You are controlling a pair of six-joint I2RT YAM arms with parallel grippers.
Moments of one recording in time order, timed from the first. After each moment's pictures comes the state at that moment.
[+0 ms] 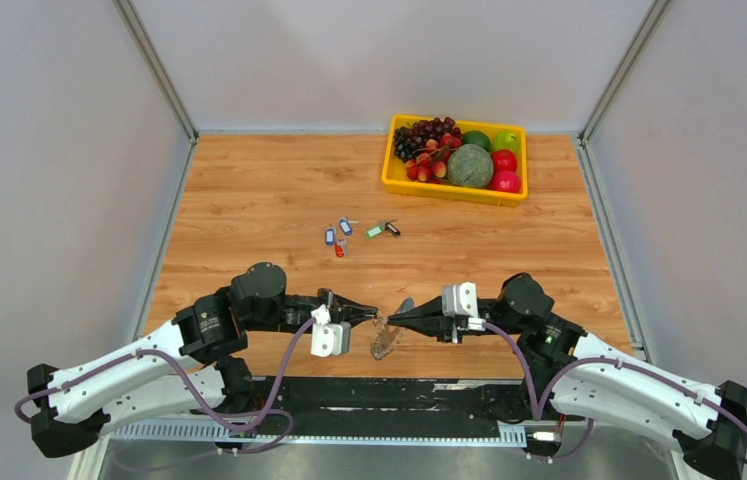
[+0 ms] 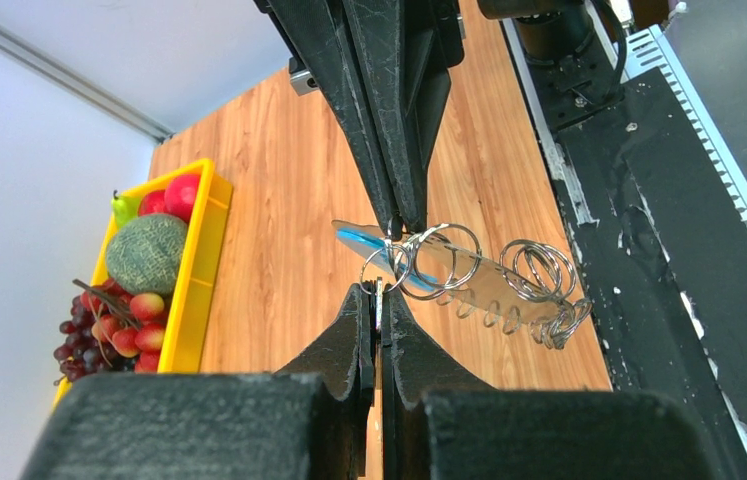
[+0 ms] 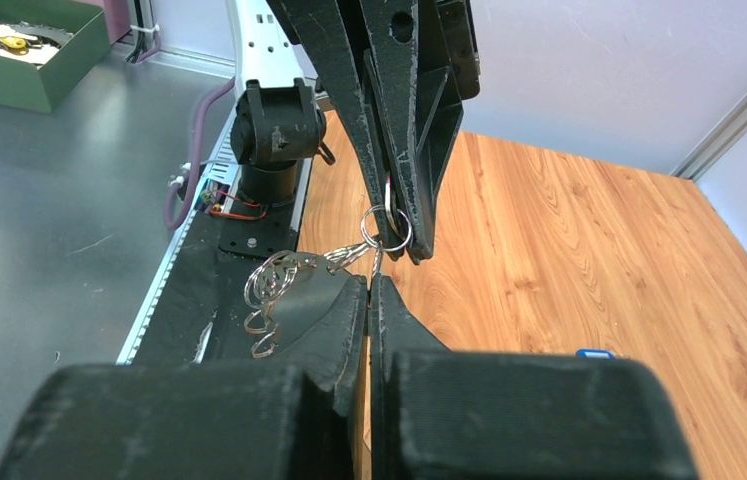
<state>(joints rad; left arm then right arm) -1.10 0.72 0.78 -0.30 0.42 0.67 1.02 0.68 0.50 0.27 -0.59 -0.19</state>
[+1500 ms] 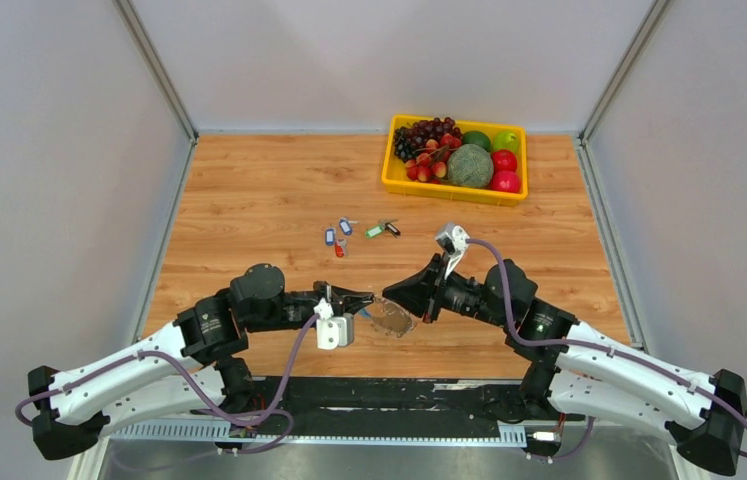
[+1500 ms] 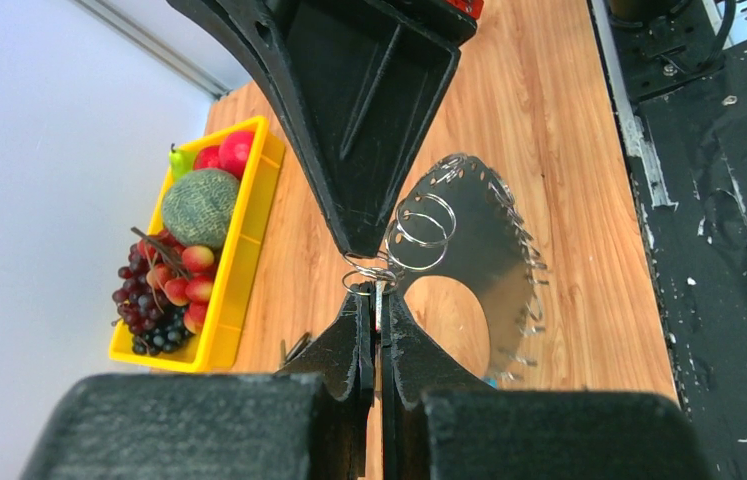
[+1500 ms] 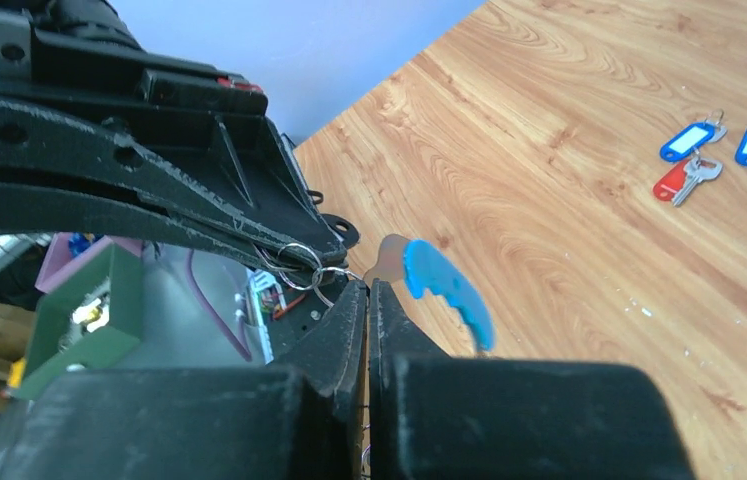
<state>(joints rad) -1.10 0.70 0.75 -0.26 0.30 0.69 1.01 0.79 0.60 0.16 -0.19 0.47</state>
